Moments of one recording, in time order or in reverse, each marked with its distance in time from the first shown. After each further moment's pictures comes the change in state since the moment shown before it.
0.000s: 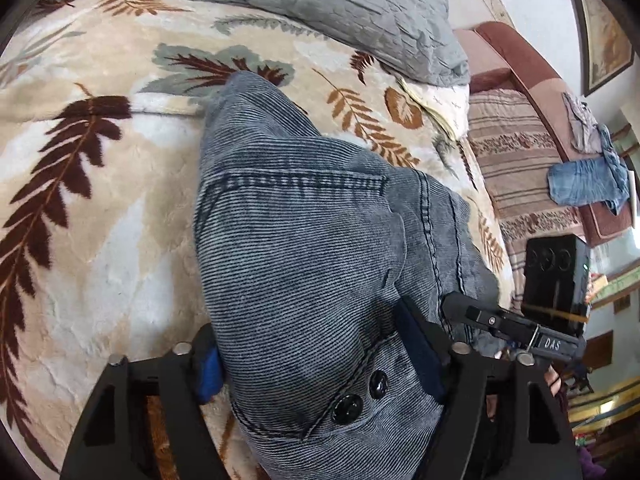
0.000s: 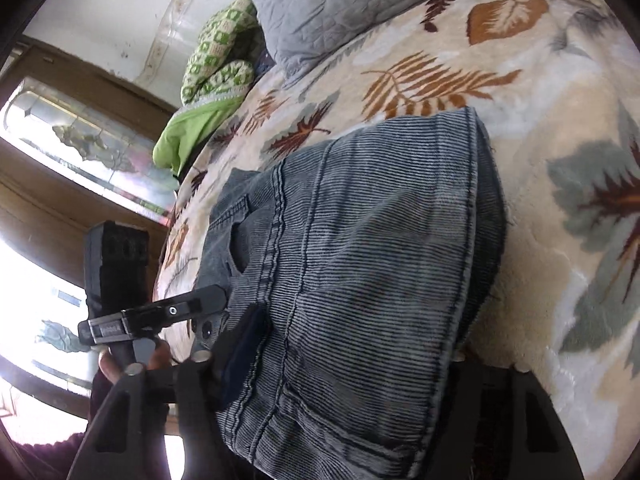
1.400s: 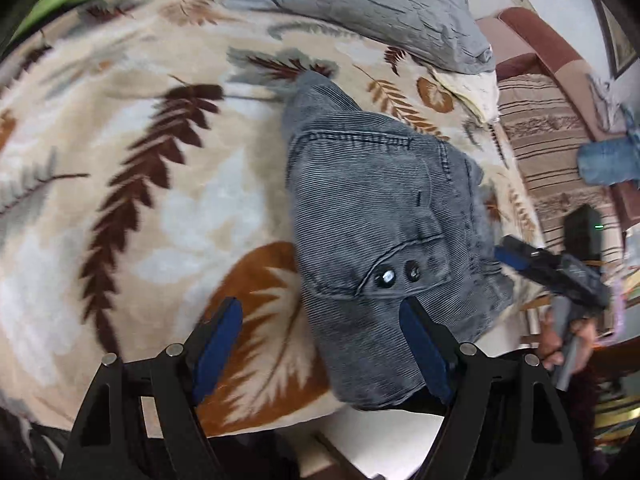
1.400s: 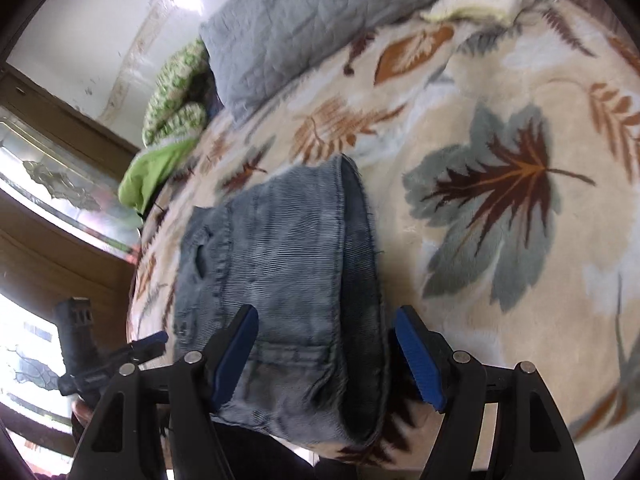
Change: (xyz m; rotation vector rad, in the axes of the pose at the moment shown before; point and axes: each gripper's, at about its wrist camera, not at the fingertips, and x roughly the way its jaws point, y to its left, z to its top) left arm -0.057 0.004 -0.041 -0.003 0.038 0.175; right arm -0.068 -0.035 -0.011 0.116 -0.034 -0.122
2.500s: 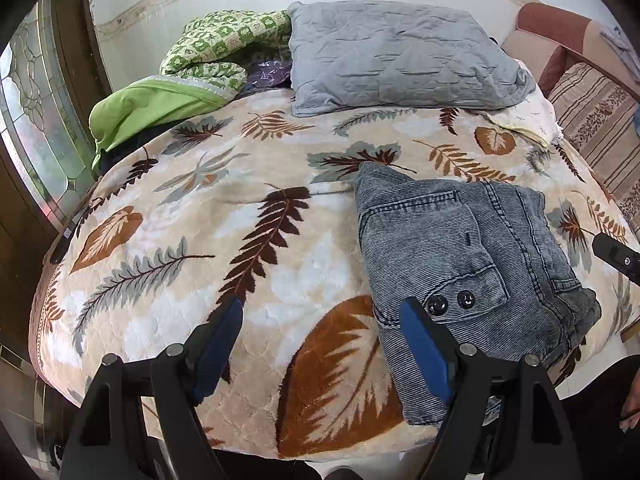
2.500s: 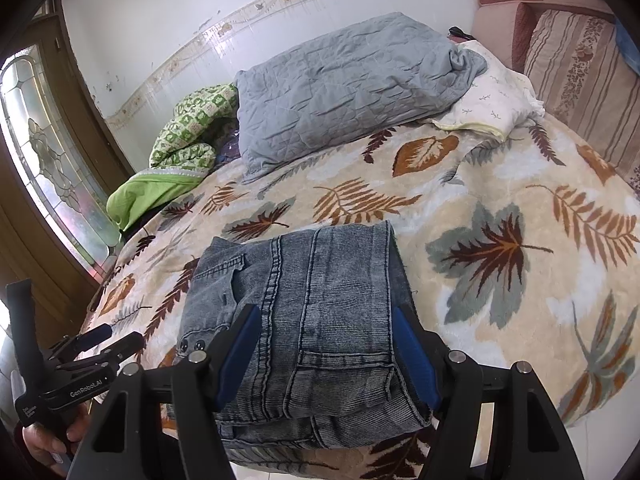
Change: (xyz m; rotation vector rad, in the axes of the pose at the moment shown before) left arm -0.041 -0.045 -0.035 0.145 -0.376 0.511; right arm -0.039 0.095 -0.058 -0.204 -0.389 -0.231
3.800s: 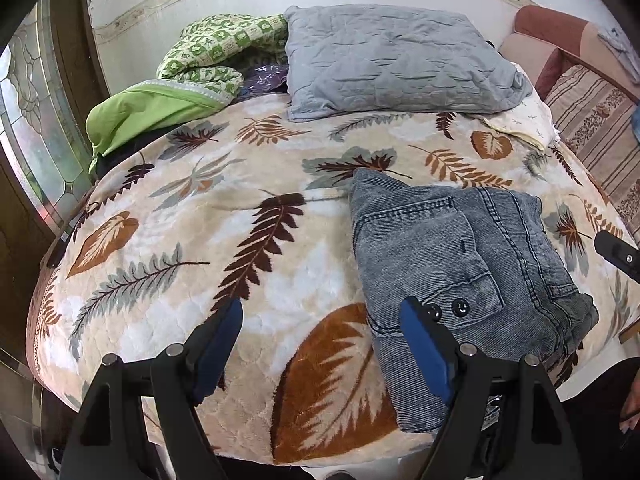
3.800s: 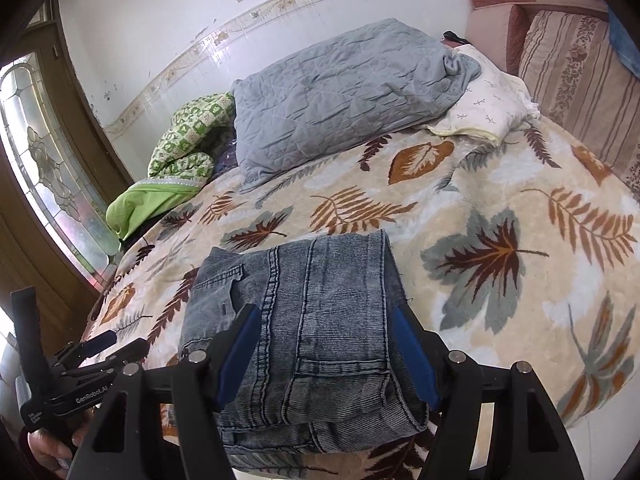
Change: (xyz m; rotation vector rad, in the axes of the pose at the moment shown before) left arm 0.000 -0.002 0.003 -0.001 -0.020 -0.011; right arm -0.005 -0.002 0.003 0.015 -0.028 0.003
